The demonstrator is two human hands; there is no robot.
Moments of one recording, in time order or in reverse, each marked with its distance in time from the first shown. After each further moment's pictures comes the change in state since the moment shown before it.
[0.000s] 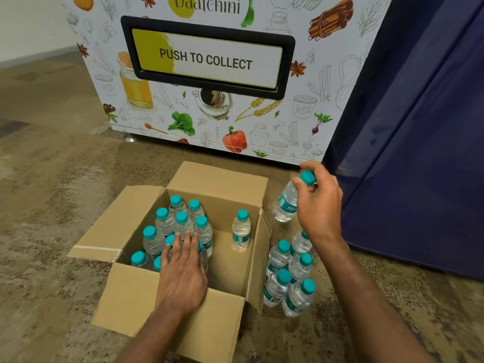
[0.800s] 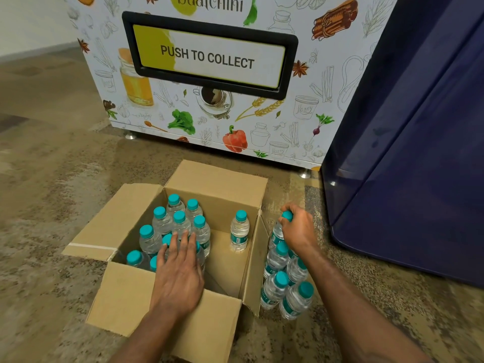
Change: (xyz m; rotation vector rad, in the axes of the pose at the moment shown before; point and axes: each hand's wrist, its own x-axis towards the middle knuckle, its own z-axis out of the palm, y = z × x) left_hand 0.003 -0.003 0.007 -0.011 0.057 0.015; right_hand -0.014 0.095 0.059 -0.176 -0.337 0.261
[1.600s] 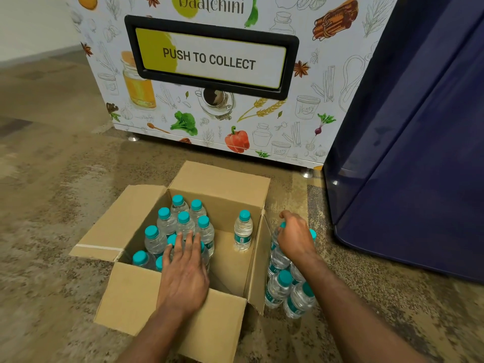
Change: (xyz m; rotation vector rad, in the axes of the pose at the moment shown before) left_hand -0.001 0.000 -0.001 -0.021 0.005 0.003; right_hand -0.011 0.009 0.021 -0.333 -0.069 -0.076
